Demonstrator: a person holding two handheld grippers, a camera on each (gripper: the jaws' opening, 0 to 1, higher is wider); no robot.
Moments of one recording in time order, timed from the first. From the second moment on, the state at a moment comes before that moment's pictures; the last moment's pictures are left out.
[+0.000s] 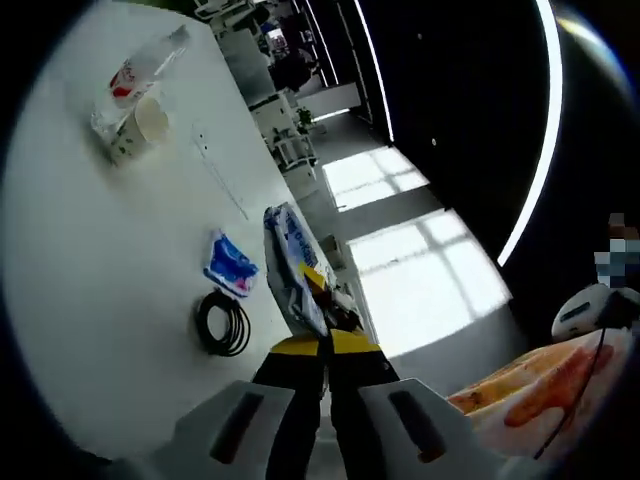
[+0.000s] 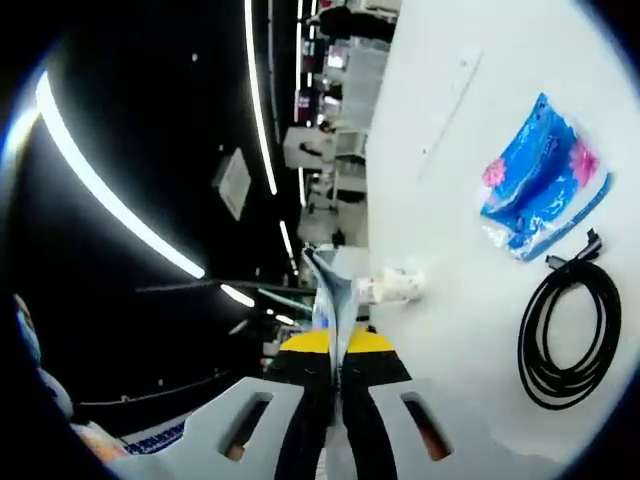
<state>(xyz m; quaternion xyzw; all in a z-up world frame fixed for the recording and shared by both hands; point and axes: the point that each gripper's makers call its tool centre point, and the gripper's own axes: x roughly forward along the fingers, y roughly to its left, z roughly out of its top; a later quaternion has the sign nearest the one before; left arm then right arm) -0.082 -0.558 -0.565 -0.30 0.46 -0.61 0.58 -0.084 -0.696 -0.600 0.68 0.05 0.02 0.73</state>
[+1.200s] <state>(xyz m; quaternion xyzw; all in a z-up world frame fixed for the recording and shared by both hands) -0.086 -0.587 -0.525 -0.30 0.38 -0.69 0.54 -0.122 -0.723 -0.525 0.61 -0.08 0.01 0.79</state>
